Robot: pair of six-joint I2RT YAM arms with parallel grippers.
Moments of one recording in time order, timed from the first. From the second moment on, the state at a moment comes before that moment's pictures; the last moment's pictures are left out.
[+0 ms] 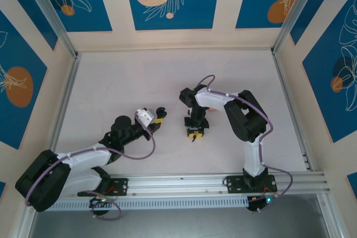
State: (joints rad) left arm -0.64 1.14 0.24 0.65 0.20 0.11; right arm 0.66 2.01 1.34 -1.13 -0.28 0.58
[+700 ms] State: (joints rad) left arm -0.64 1.39 0.26 0.77 0.30 0.08; right arm 0.69 1.66 1.22 -0.88 -0.04 0.38
